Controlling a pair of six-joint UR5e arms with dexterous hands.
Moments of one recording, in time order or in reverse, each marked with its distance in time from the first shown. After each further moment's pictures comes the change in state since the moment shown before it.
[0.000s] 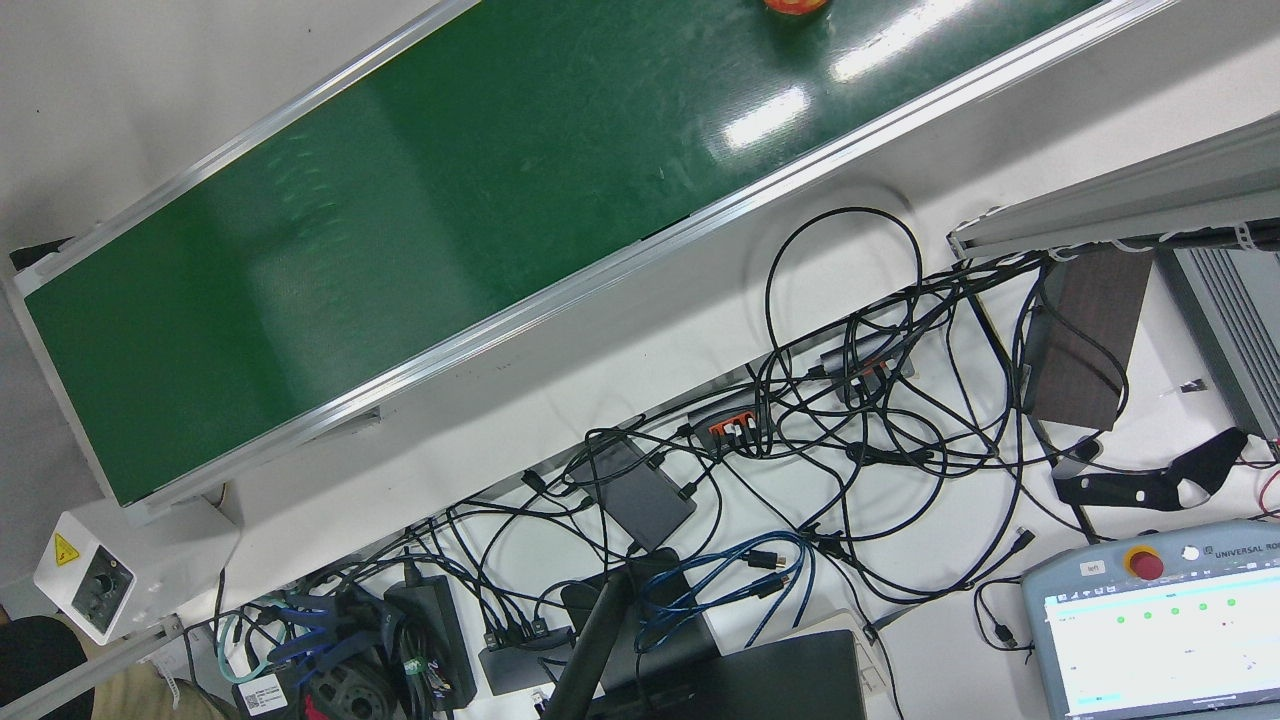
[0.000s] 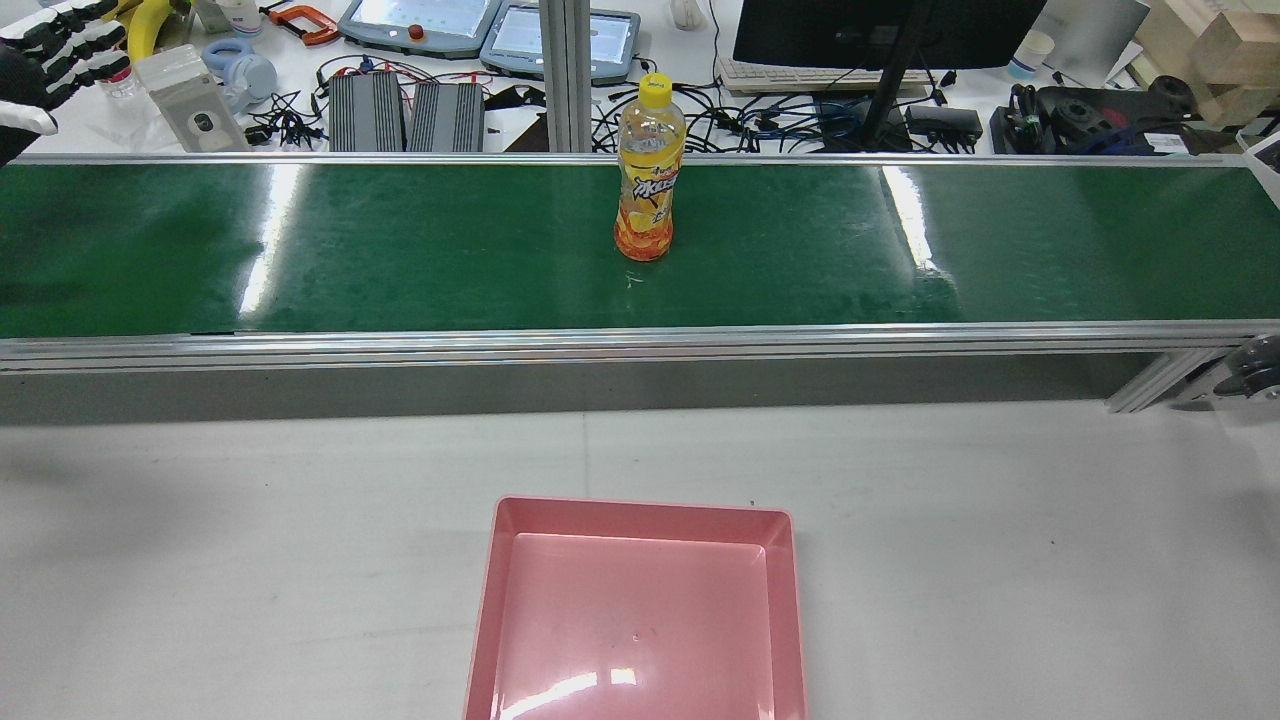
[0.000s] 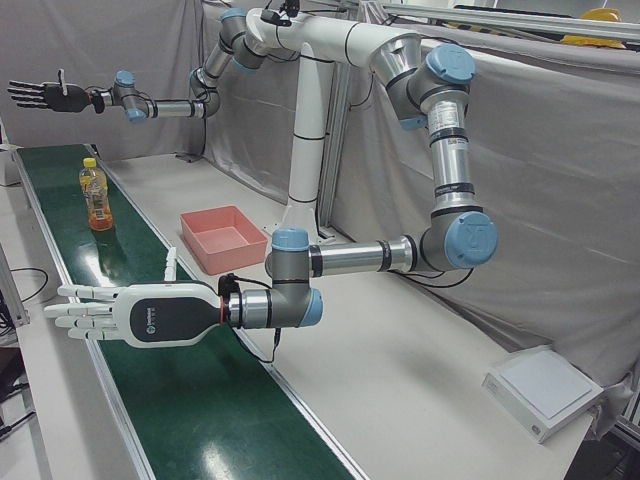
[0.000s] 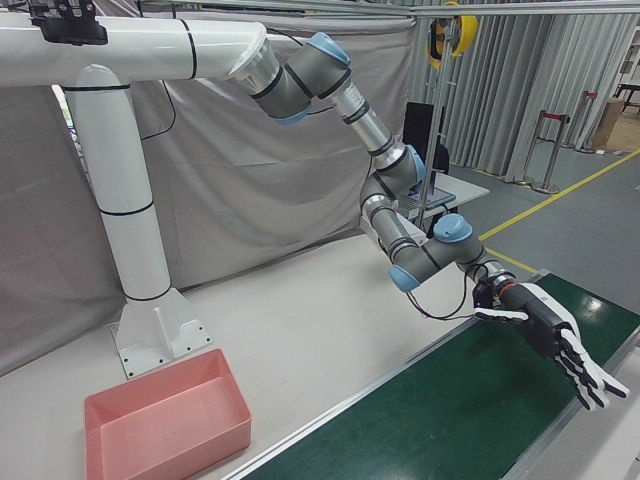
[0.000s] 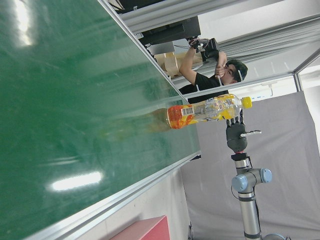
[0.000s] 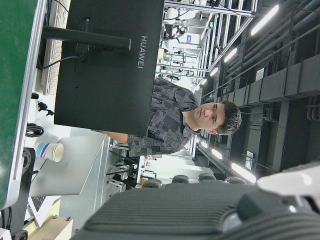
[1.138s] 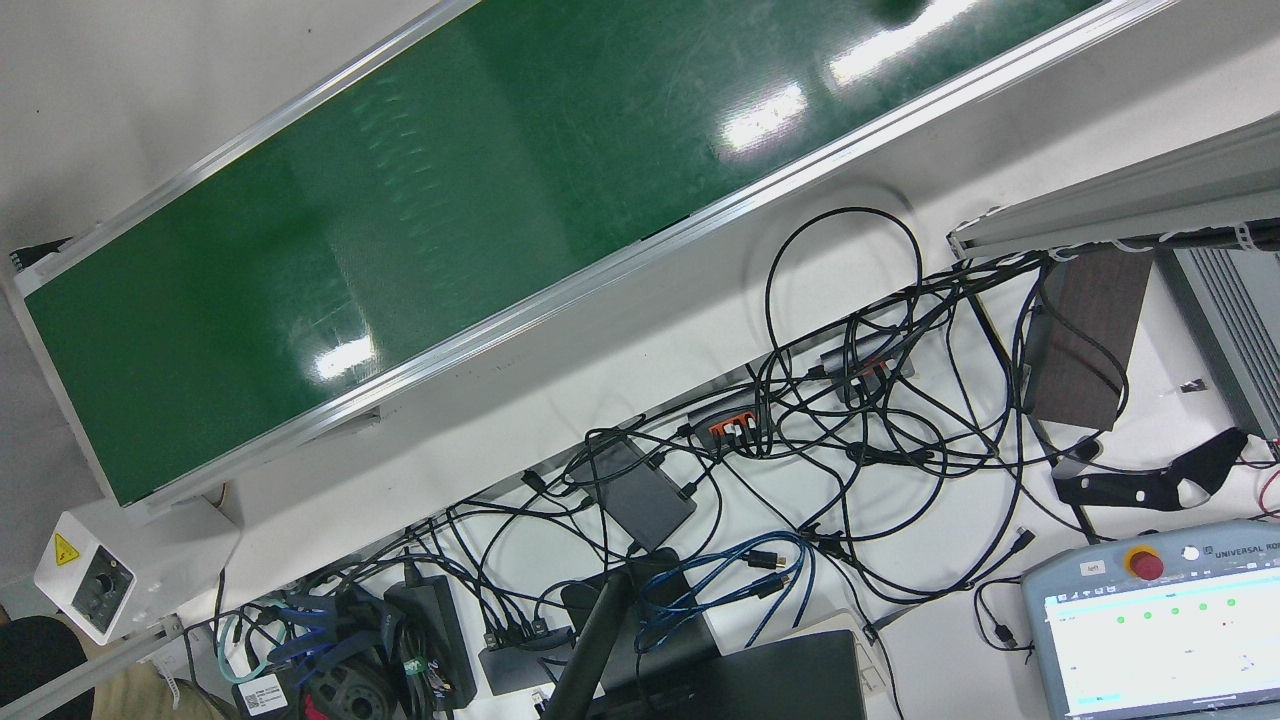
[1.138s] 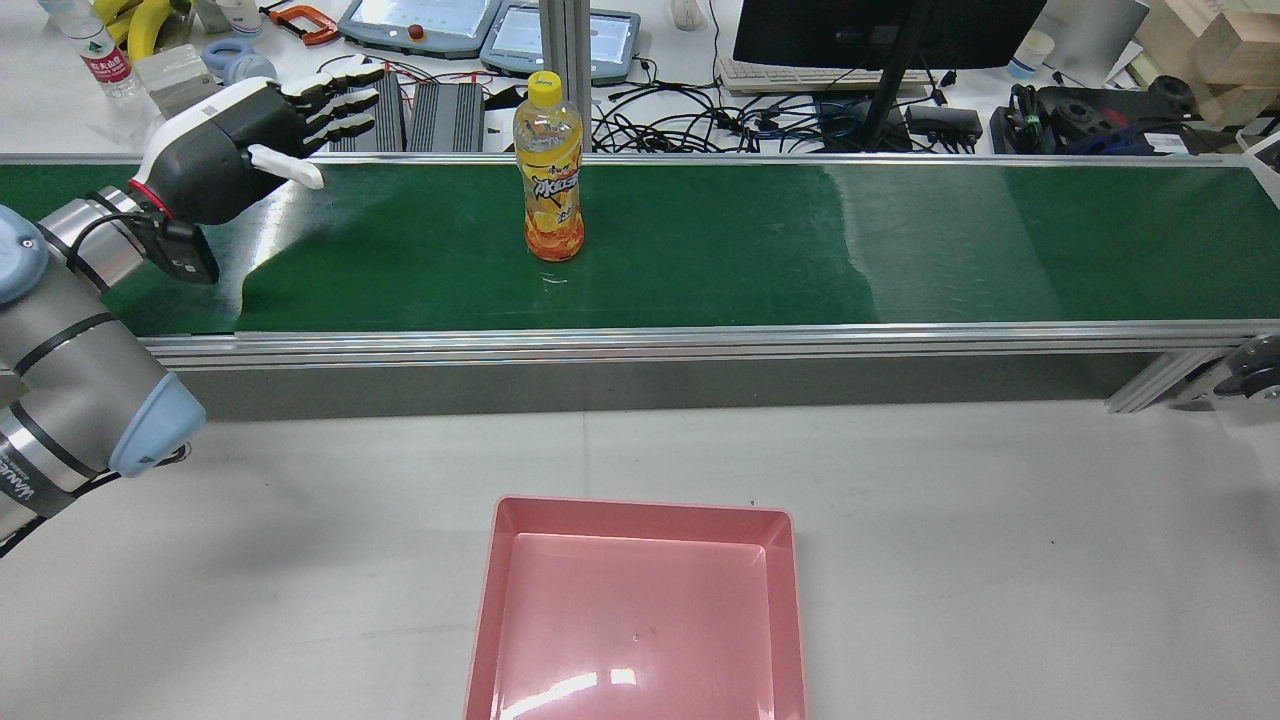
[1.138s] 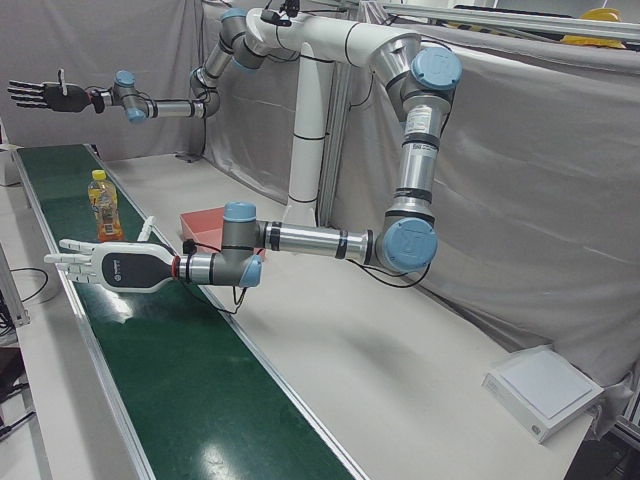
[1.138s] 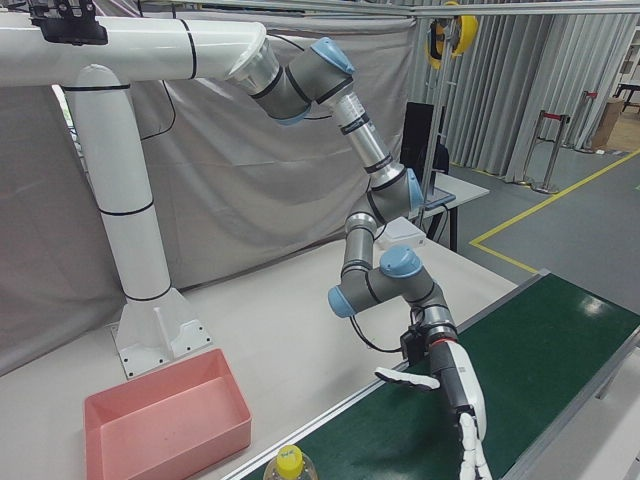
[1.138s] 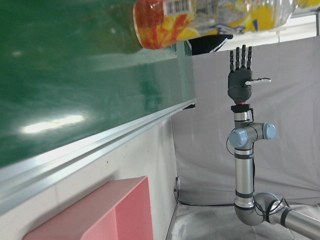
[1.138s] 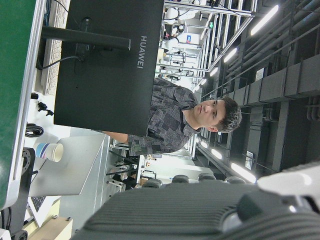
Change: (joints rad) left arm 0.232 -0.214 -0.010 0.161 -0.001 0.038; right arm 0.000 0.001 0.000 0.000 0.000 0.000
